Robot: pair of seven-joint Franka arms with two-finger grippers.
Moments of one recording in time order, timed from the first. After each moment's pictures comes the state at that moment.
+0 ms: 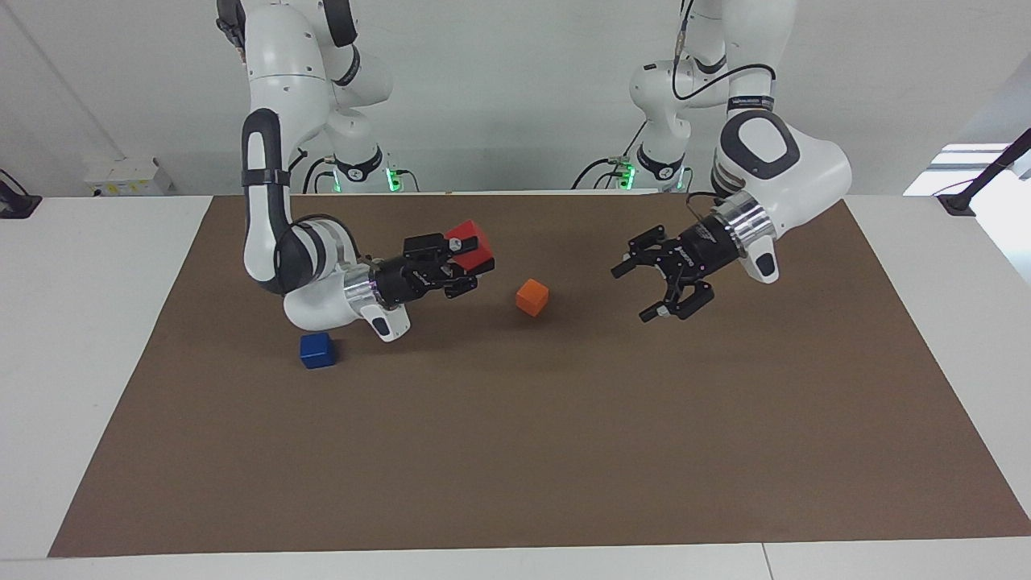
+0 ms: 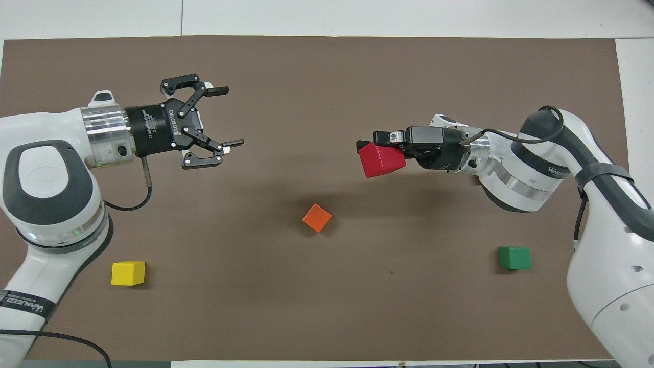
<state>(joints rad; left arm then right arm) 0.06 0.07 -0.23 -1.96 -1.21 2.16 -1.12 0.15 0.41 -0.03 -1.96 1.96 1.34 -0.76</state>
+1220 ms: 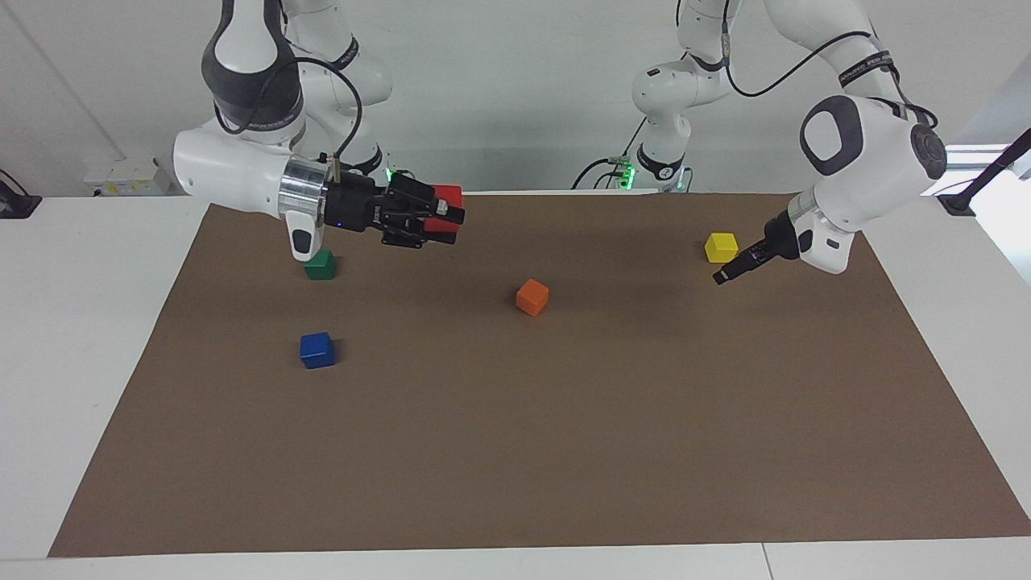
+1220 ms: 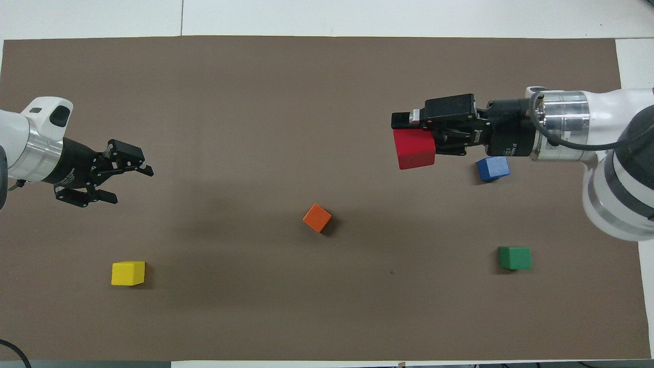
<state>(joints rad) 0.23 0.07 -0.23 -1.87 -0.21 1.74 -0.33 0.15 0.02 -0.04 -1.87 1.22 1.88 -0.08</state>
